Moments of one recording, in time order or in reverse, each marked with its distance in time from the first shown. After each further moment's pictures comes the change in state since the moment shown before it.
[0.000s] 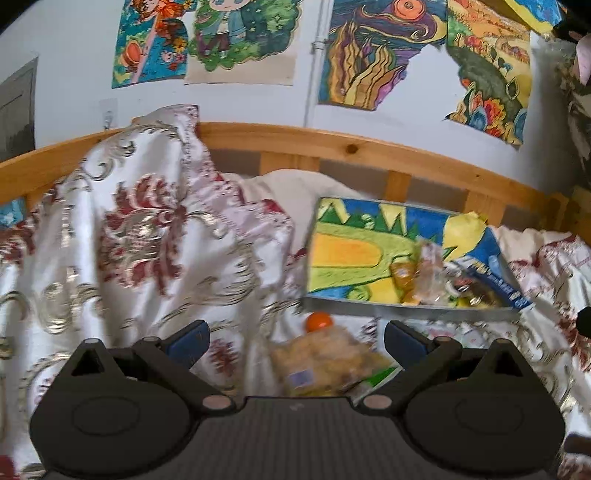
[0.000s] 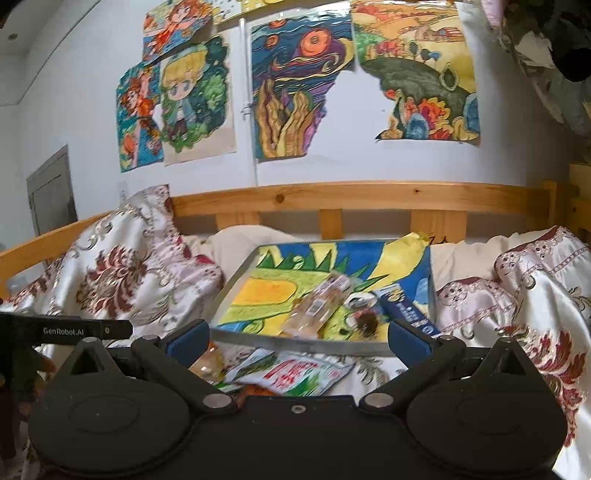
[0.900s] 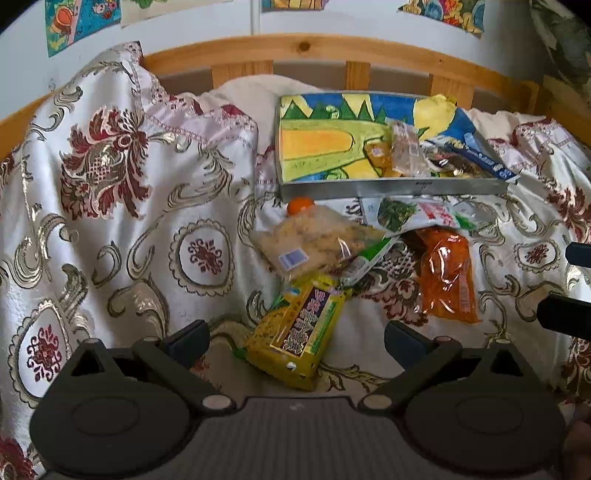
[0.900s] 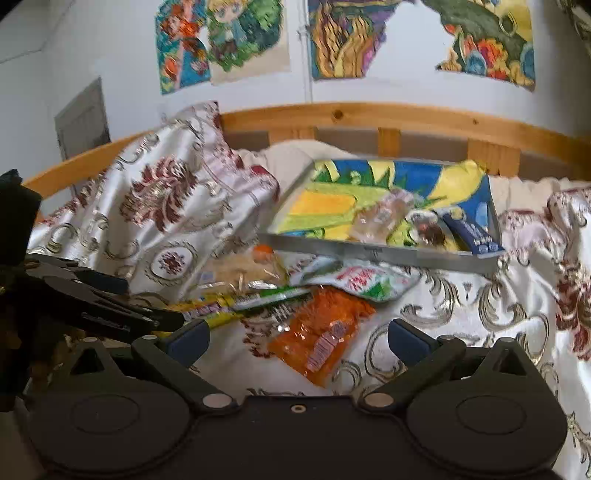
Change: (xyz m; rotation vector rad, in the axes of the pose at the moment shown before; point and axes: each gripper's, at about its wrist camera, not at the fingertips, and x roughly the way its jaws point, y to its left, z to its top) left arm 0.017 -0.004 -0.040 0.200 0.288 -0.079; right arm 0.007 0.053 -0.047 -0.051 0.244 0.082
